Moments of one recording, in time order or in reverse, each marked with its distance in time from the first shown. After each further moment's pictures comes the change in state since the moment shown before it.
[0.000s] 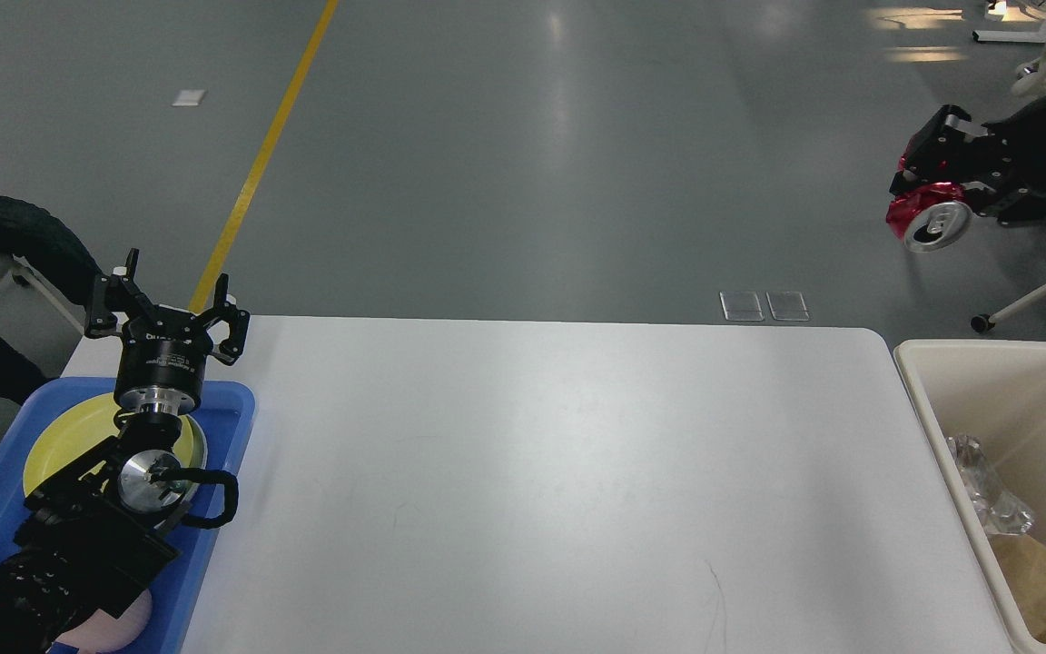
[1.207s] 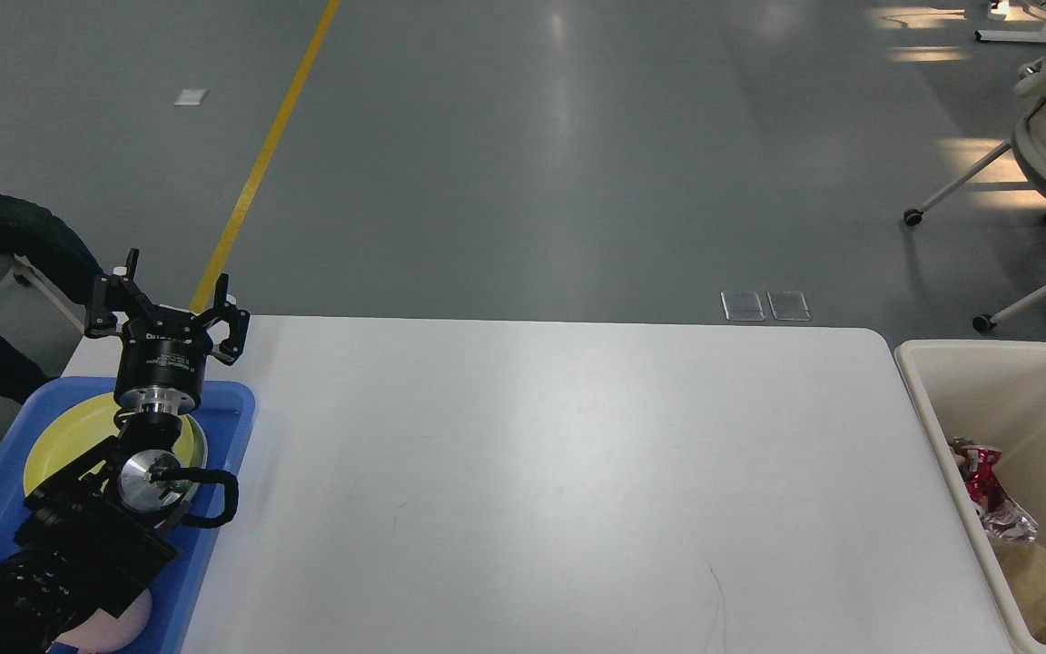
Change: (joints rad) left arm 0.000 0.000 0.000 0.000 0.000 0.000 0.000; right arm -0.976 0.030 0.238 -0.706 0.004 -0.378 0.012
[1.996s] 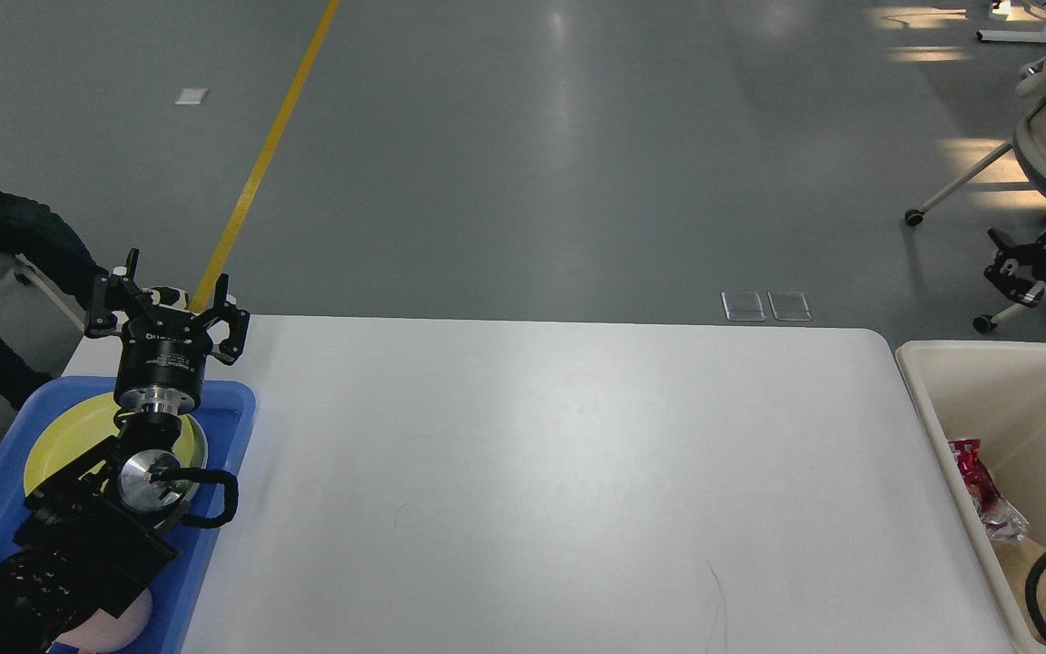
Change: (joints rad) left arm 0.000 0.000 0.000 0.000 0.000 0.000 0.000; right arm -0.326 0.105 1.695 0.140 -0.005 0.033 0.241
